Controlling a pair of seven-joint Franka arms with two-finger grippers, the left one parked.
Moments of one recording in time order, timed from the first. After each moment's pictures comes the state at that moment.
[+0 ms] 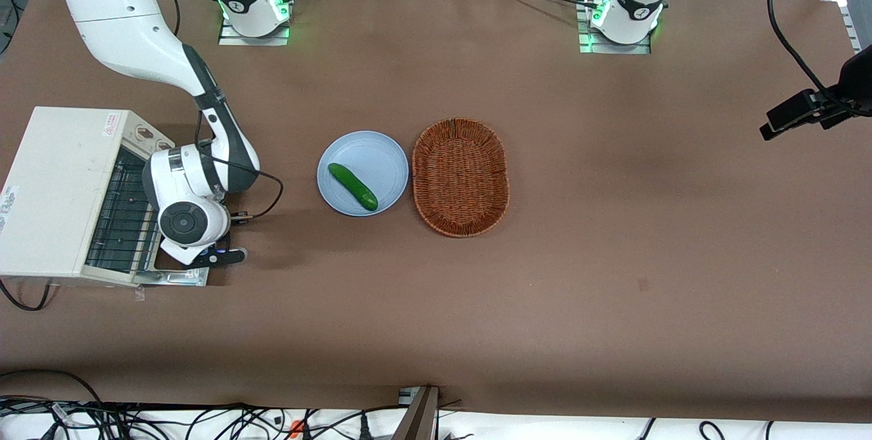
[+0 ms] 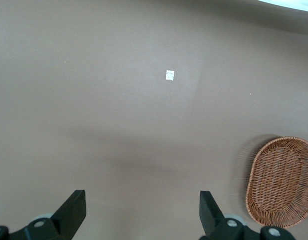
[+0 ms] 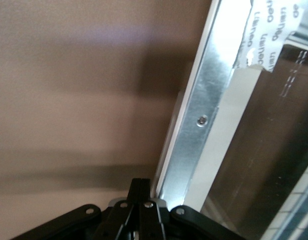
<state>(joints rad) 0.11 0.72 0.01 -1.61 -0.30 2.03 0.15</state>
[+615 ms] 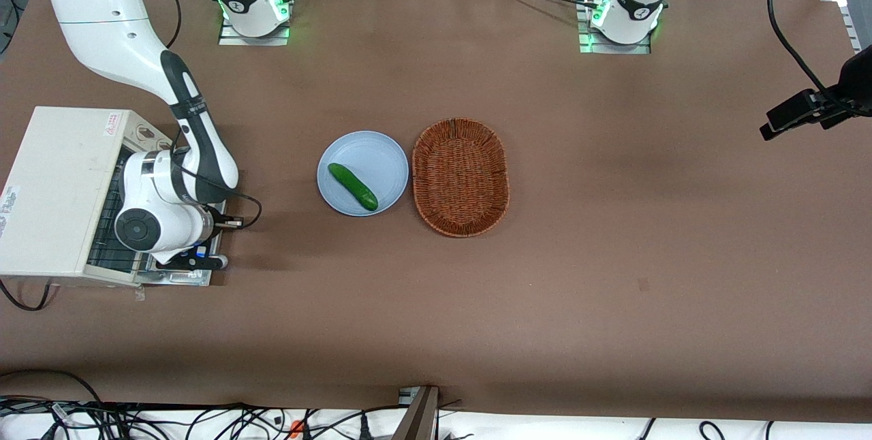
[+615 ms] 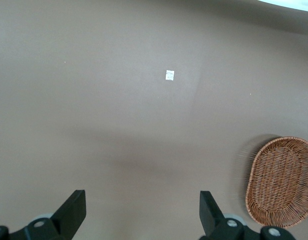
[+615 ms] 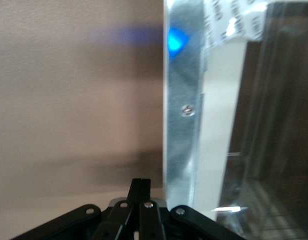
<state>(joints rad) 0.09 0.73 -0.03 -1.59 0.01 2.01 0.14</state>
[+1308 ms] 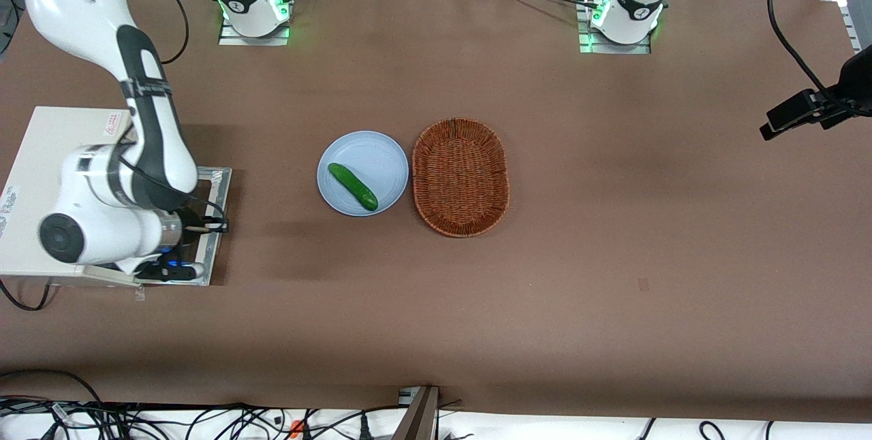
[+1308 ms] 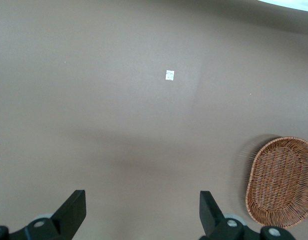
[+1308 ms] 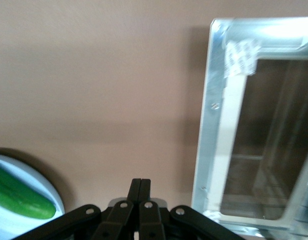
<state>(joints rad) 0.08 0.66 -0.05 -1.35 0.14 1.74 0.00</state>
